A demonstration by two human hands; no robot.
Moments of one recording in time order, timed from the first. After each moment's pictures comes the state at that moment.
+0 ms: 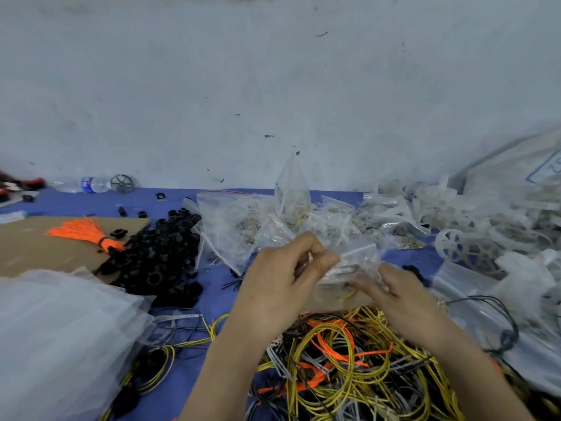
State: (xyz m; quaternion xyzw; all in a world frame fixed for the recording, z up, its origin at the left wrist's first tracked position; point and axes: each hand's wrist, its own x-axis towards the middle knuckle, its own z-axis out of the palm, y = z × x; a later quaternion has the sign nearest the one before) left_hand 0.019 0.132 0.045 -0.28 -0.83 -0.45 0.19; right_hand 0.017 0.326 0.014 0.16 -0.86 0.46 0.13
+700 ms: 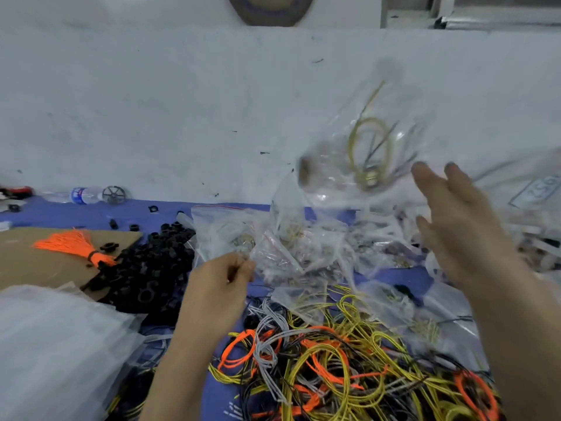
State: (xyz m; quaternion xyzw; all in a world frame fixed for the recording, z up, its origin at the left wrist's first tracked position) left_hand -0.002 0.079 0.040 -0.06 -0.89 -0.42 0.19; right_hand 0.027 0.328 0.130 -0.01 -0.71 0.66 0.26
